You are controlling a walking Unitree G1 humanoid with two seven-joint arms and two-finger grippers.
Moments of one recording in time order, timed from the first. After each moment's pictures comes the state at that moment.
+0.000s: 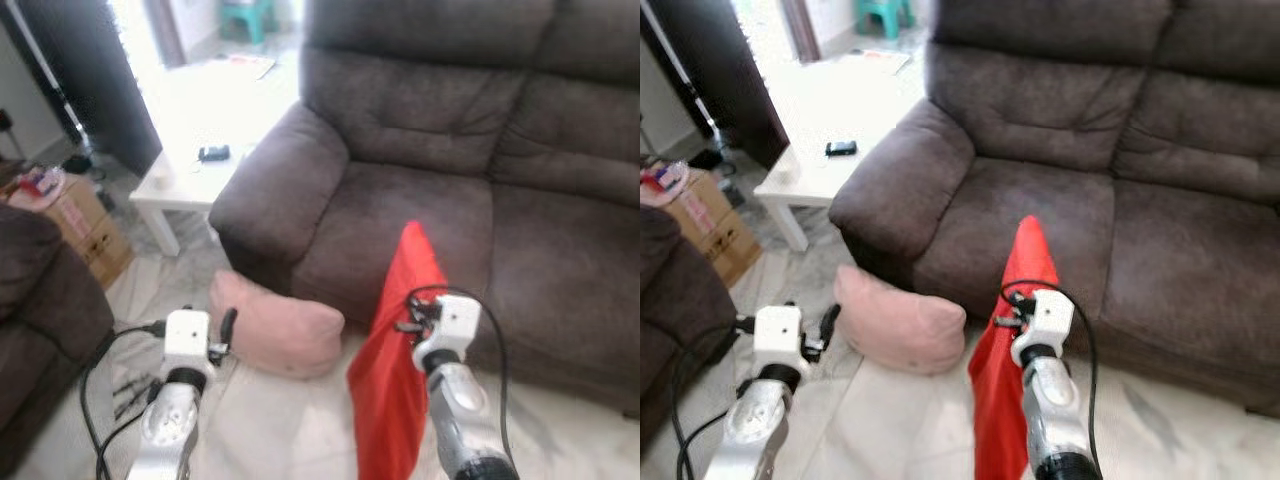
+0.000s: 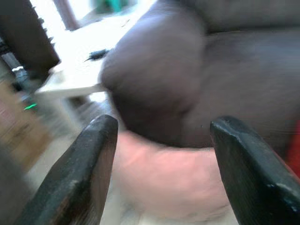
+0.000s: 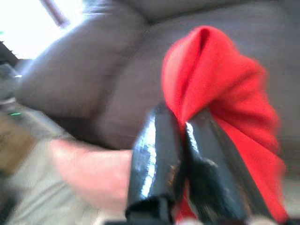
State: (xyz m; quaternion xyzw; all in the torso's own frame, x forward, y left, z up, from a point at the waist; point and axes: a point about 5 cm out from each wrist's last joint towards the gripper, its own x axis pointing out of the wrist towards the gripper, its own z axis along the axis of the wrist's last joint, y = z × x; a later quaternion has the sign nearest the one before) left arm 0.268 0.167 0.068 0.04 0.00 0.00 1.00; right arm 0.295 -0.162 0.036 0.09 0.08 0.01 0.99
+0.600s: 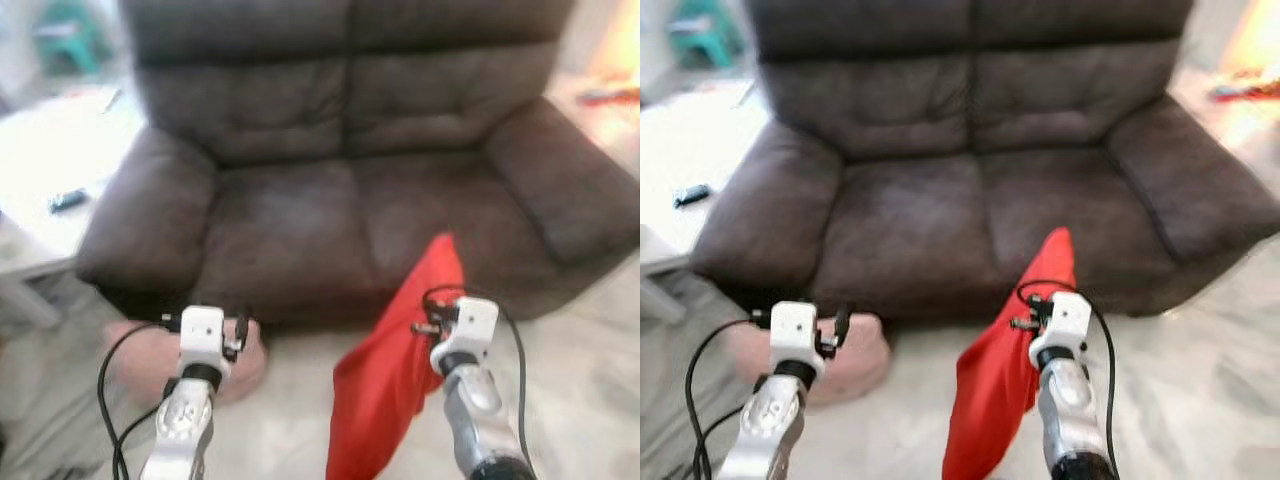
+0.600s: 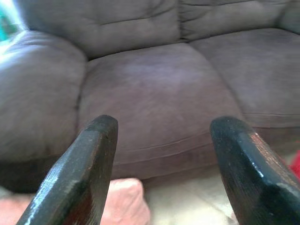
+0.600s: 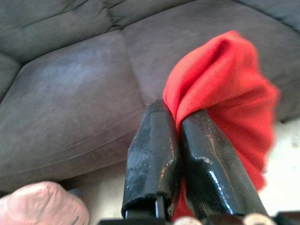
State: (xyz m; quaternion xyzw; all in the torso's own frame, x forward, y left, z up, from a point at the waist) left arm 0.267 0.169 0.067 0.05 0.01 0.00 1.00; right arm 0.296 -0.163 0.036 0.09 0.08 0.00 0.99
